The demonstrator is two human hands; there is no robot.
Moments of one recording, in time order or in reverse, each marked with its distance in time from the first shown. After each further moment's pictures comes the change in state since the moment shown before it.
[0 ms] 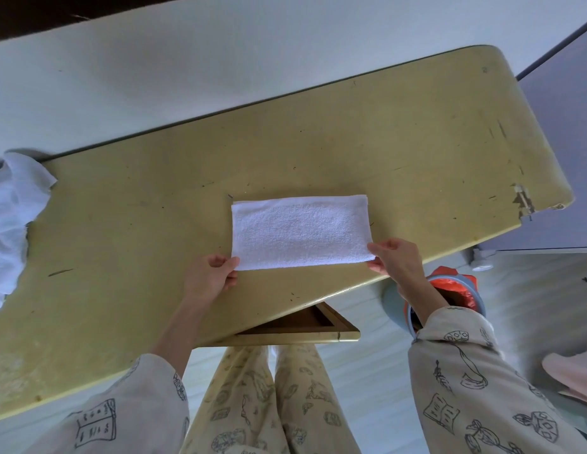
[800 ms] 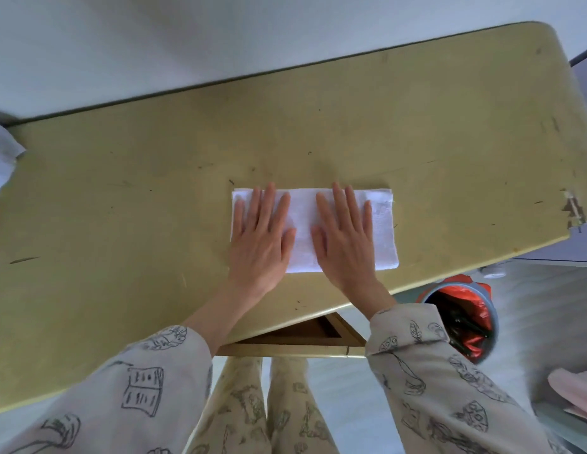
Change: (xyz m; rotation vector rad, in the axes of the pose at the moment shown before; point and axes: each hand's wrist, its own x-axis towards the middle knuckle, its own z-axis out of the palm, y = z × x) left_hand 0.041 0.007 0.072 1.000 0.275 0.903; right_hand 0.024 0.007 0.105 -0.884 0.251 -1.065
